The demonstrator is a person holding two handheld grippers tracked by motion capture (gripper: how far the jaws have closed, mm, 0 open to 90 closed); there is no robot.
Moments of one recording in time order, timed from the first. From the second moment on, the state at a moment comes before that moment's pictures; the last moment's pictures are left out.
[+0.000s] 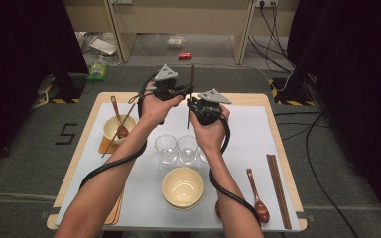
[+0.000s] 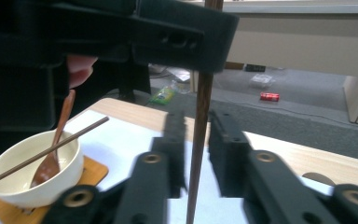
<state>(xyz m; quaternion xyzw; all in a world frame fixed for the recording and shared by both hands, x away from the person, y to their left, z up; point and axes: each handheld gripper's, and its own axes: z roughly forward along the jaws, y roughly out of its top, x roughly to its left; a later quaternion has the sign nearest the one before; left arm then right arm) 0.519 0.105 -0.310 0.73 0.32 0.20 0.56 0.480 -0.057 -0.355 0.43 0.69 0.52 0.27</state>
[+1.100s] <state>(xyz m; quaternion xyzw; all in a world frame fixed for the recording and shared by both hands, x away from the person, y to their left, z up) 0.447 0.238 -0.312 0.72 0.41 0.25 0.51 0.443 -0.155 -0.362 0.47 0.70 0.45 0.28</state>
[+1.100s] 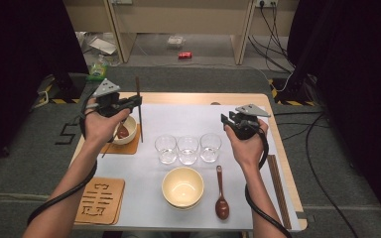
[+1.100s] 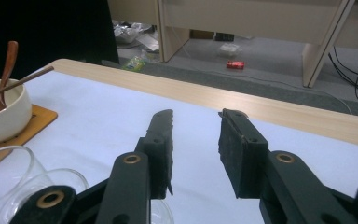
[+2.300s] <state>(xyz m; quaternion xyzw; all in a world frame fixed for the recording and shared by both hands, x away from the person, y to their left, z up) 0.520 0.256 -0.379 0.76 0.52 0.22 0.33 0.444 -0.159 -0.379 0.48 0.71 0.44 0.27</state>
